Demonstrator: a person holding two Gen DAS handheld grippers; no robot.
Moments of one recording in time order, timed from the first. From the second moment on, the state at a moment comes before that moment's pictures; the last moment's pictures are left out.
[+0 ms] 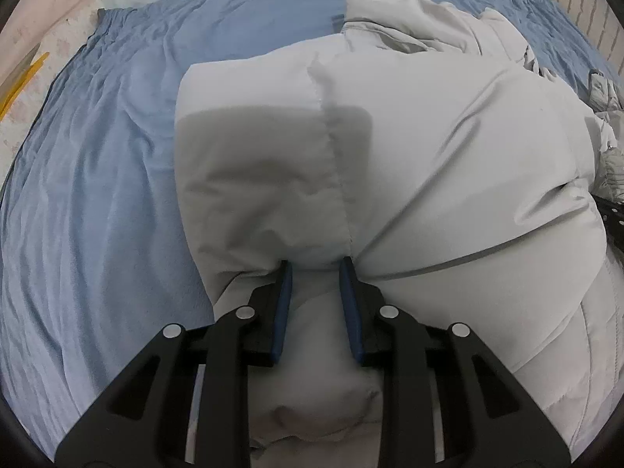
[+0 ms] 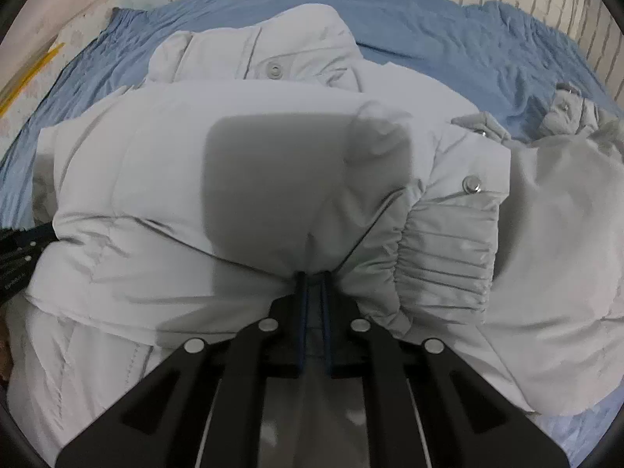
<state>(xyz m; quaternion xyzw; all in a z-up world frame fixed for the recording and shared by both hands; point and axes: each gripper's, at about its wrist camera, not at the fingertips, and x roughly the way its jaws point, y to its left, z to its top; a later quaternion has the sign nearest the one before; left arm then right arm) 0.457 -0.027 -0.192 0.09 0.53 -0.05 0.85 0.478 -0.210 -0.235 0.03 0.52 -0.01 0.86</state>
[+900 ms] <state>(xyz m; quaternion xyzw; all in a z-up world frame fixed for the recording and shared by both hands) 0.432 0.000 -0.180 0.05 0.51 -0.05 0.86 0.432 -0.265 -0.194 0.09 0.50 -0.01 0.86</state>
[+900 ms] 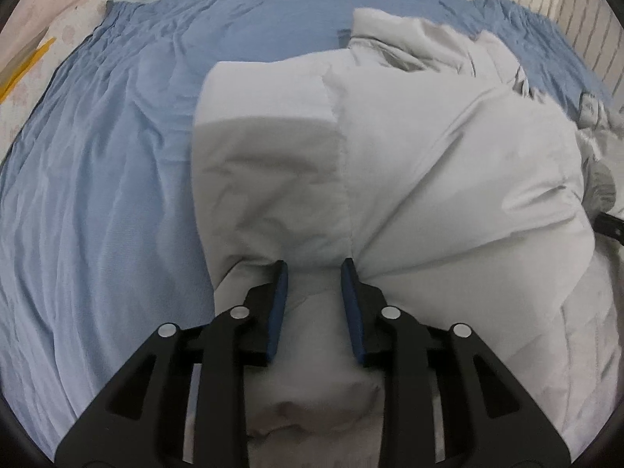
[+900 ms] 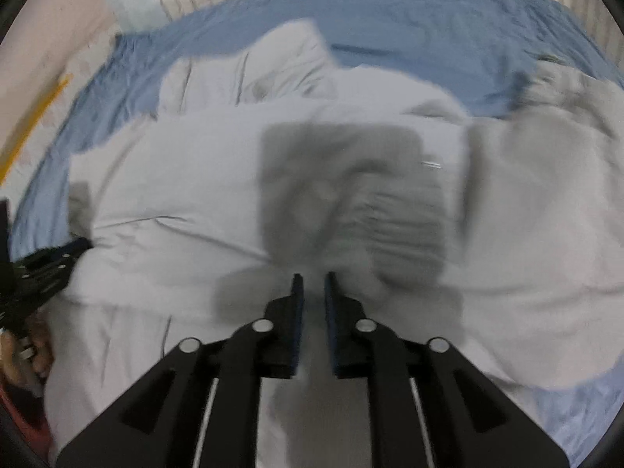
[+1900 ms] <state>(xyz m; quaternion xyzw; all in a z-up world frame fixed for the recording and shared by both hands) 0.416 -0.027 -0.151 0.08 0.47 -0.04 0.88 0.412 -0.438 -0.168 0.21 0.43 -0.08 0.87</state>
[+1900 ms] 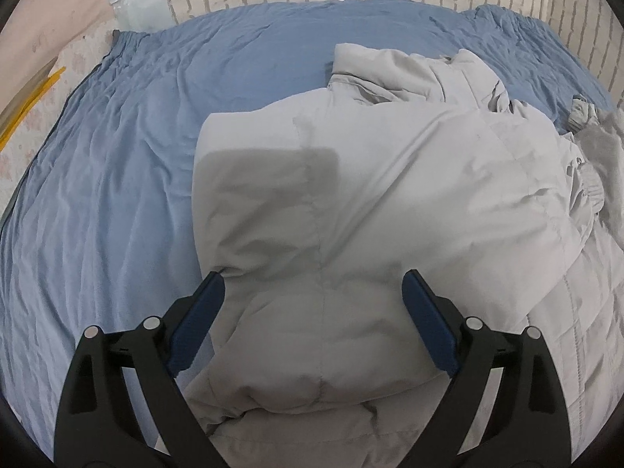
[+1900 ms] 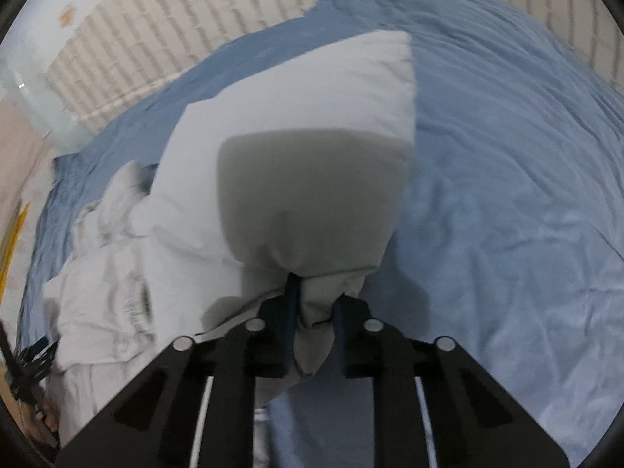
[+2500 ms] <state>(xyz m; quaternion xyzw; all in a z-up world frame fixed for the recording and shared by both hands) 0.412 -0.030 -0.134 0.09 0.46 -0.04 0.88 0.453 -0.280 -0.163 0.18 0.48 0.10 0.85</state>
